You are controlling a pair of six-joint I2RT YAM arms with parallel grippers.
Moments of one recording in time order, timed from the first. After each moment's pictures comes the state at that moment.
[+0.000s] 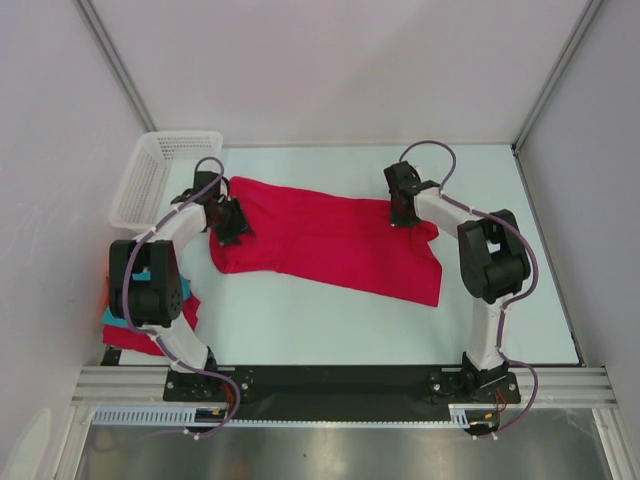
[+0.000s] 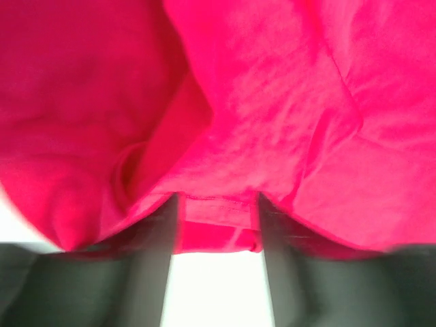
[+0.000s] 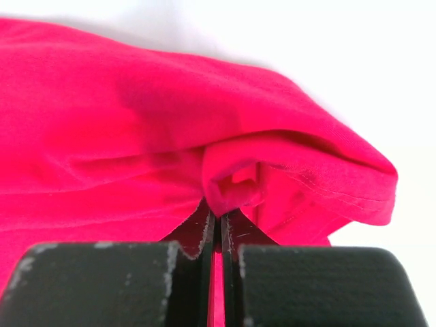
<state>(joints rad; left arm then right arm) -0.03 1.73 1.15 -0.52 0.21 -0.49 0.37 1.99 1.44 -0.51 0.29 0.37</state>
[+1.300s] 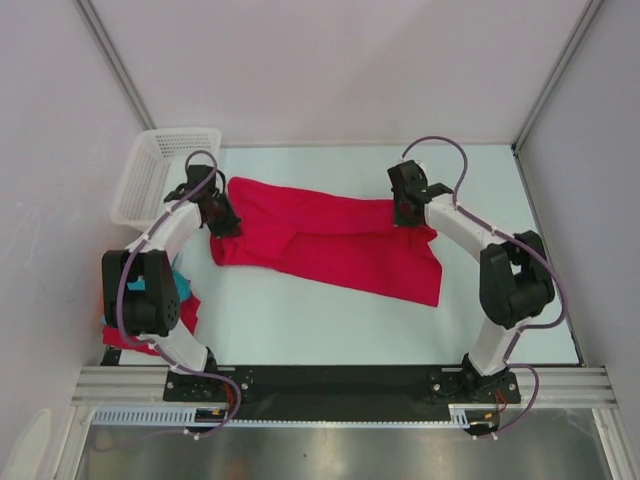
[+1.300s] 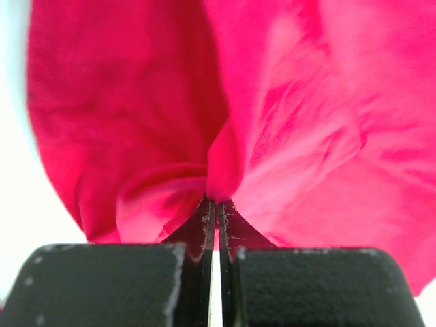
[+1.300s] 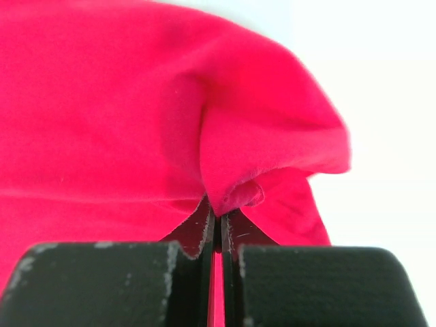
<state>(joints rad) -0.03 1.69 1.18 -0.58 0.13 -0.51 0.41 1.81 1.35 -0.54 0.30 0.36</state>
